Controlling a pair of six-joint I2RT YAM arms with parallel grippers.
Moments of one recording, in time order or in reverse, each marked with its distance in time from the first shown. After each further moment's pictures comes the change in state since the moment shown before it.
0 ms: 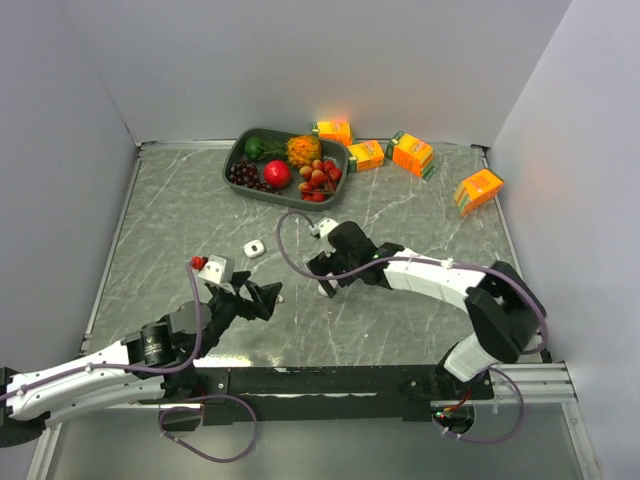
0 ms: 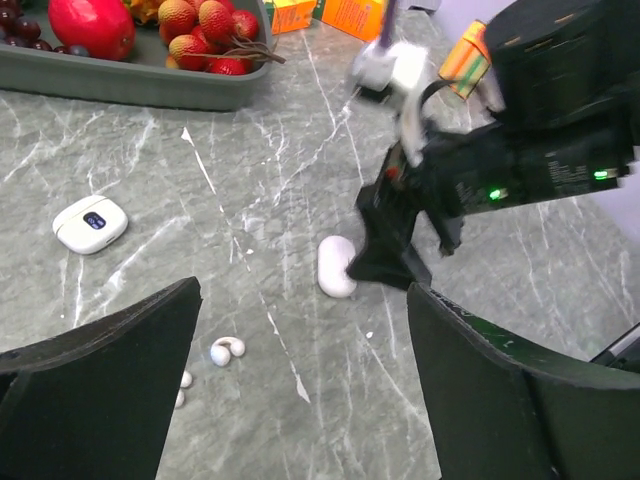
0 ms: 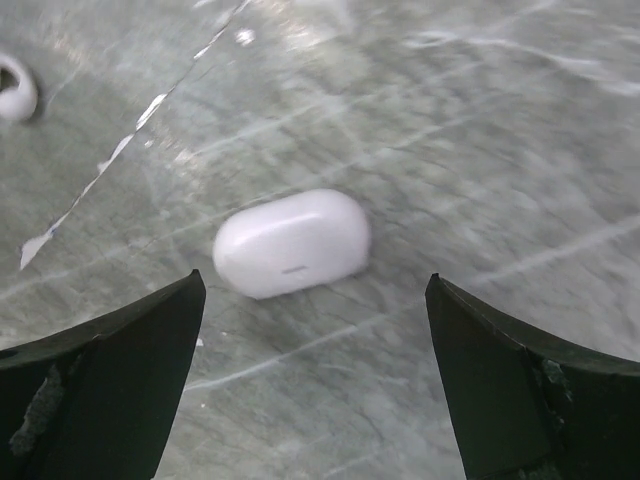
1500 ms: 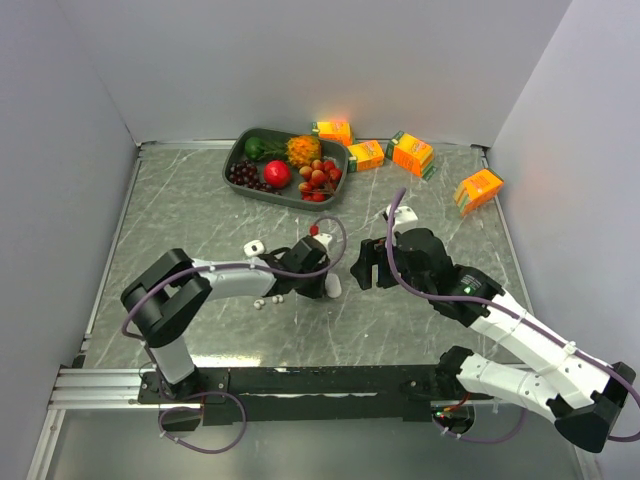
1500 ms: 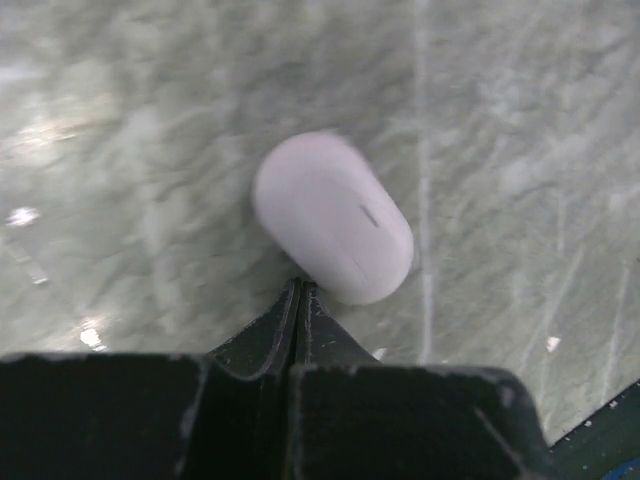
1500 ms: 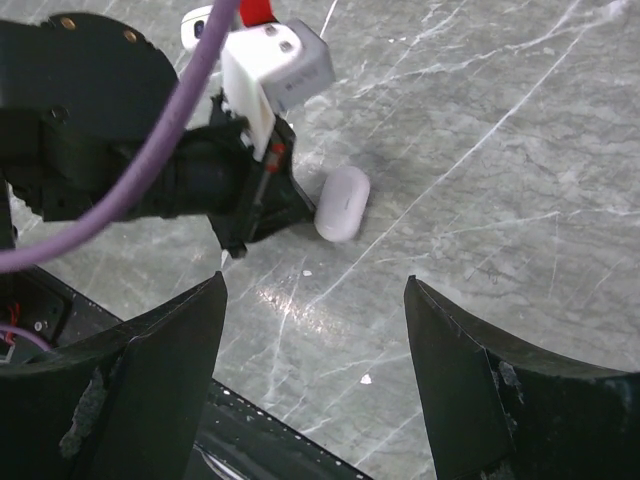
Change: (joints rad) left arm 0.331 1.290 0.502 0.020 0.694 -0.100; right arm 0.003 -0.683 -0.021 -0.311 0.132 0.432
